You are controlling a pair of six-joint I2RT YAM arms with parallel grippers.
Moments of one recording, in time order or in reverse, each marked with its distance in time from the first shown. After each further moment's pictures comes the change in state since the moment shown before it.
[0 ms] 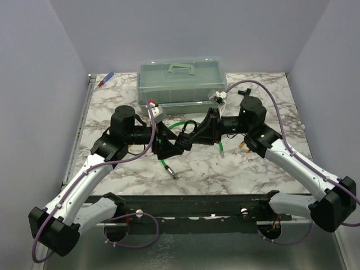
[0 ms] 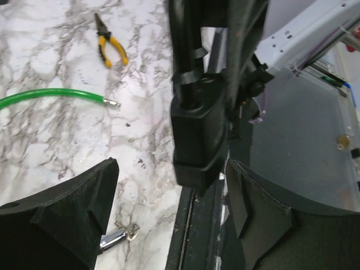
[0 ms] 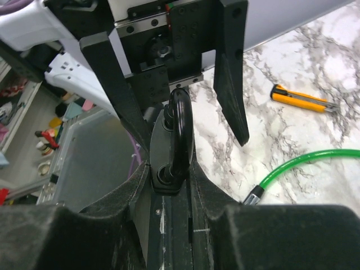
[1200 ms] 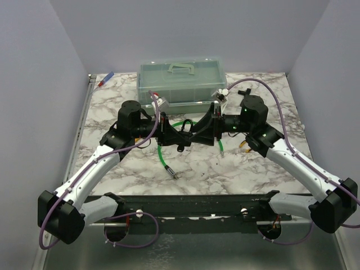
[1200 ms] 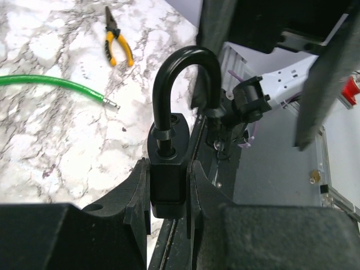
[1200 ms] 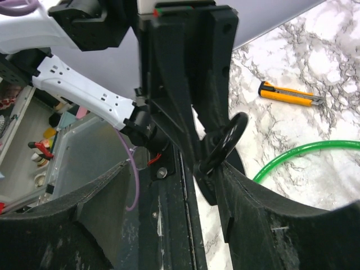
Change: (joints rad) left arm 0.005 0.127 -0.001 0.166 -0.002 -0.246; right arm -0.010 -0.004 0.011 -0.047 0.070 -0.003
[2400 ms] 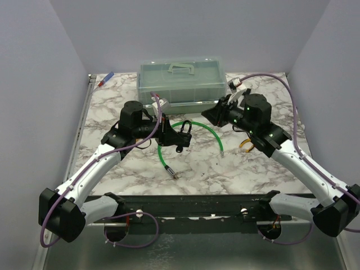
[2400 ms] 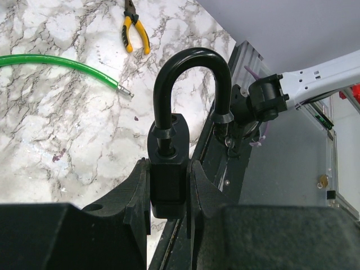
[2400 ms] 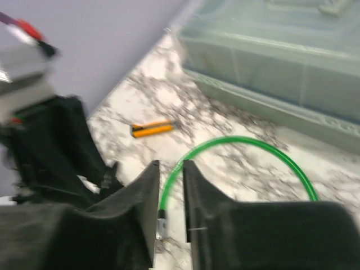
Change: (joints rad) left arm 0.001 0.019 0.000 -0.069 -0.068 0.025; right arm 0.008 -0.055 0.083 -0.192 0.669 -0.053
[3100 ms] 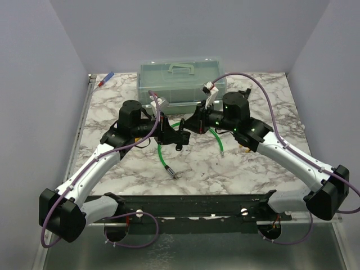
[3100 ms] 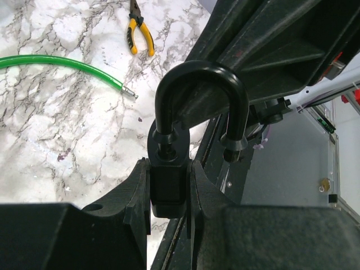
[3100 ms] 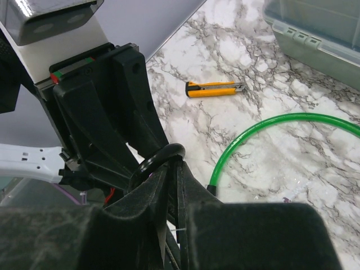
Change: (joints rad) left arm 0.008 0.002 0.000 0.000 -0.003 0.000; right arm 0.146 0.162 0.075 -0.016 -0.142 0.060
